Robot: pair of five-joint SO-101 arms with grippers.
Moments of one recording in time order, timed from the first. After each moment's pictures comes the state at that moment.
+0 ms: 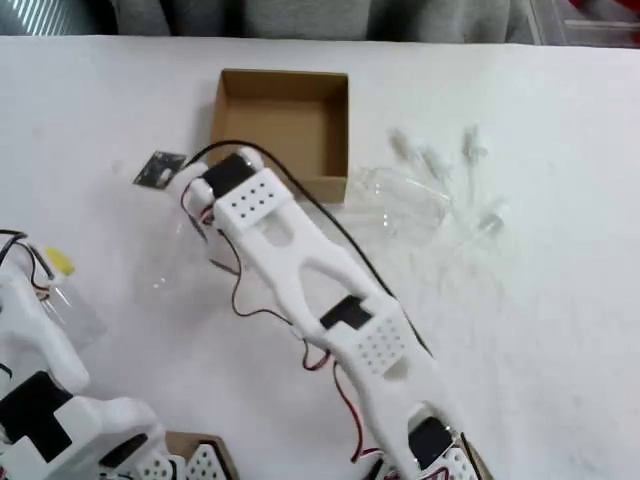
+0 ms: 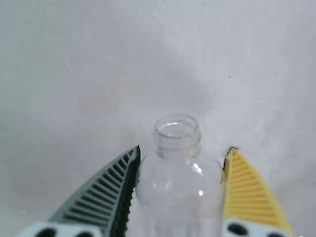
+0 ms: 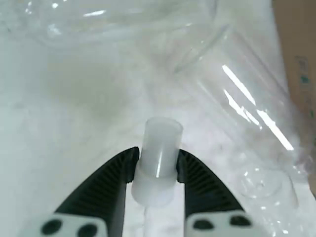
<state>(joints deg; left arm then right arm) -47.8 -4.8 35.1 49.7 -2.1 -44.2 38.7 -41.8 97.0 26.2</state>
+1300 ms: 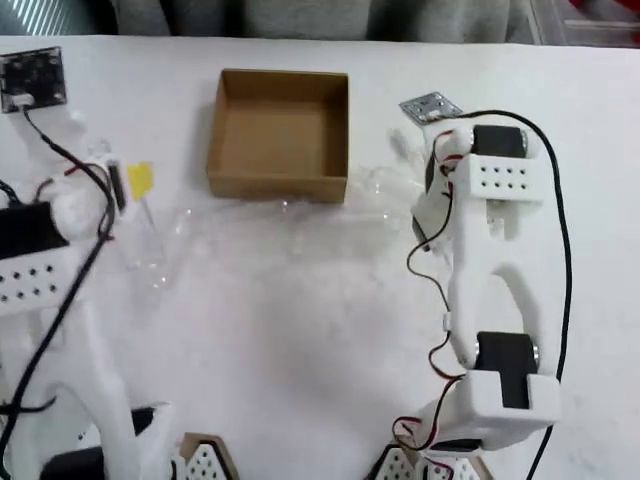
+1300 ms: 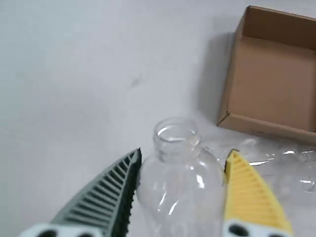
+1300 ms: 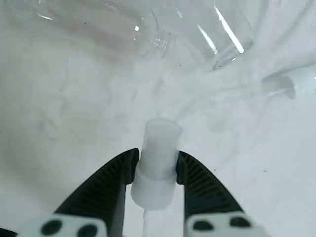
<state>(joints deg) -16.4 -31.3 17.3 71.7 2.1 0.4 2.9 -5.5 96.4 28.6</state>
